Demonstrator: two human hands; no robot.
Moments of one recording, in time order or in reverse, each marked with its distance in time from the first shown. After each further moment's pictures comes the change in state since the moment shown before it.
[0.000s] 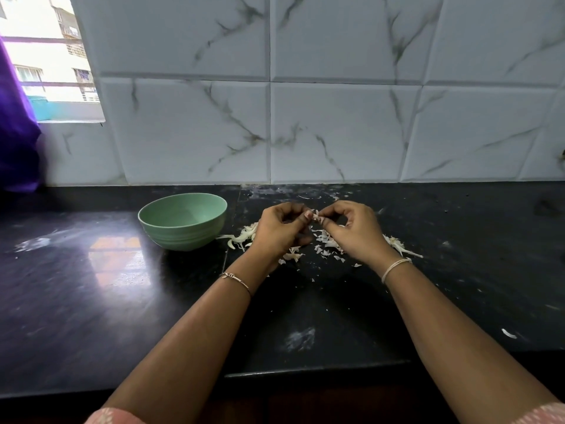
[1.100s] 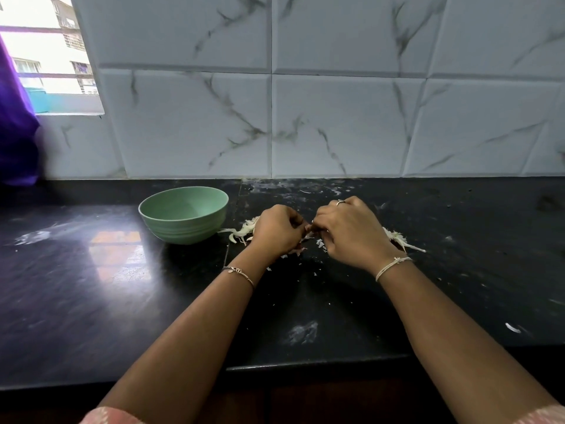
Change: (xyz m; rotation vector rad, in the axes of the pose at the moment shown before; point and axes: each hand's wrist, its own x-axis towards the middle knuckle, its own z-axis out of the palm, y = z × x) left_hand -0.001 0.009 -0.005 0.808 0.025 -0.040; right_hand -0.011 -0.017 -0.002 -0.756 -0.174 -0.480
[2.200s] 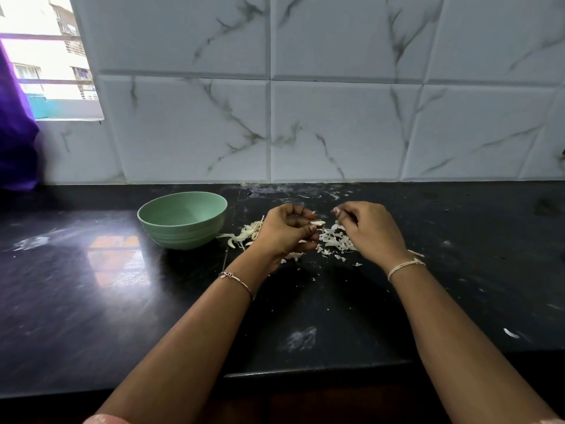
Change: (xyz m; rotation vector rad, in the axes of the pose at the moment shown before) left_hand -0.004 0.005 0.007 -0.830 -0.137 -0.054; right_hand -0.005 0.026 0.002 0.414 0.092 0.490
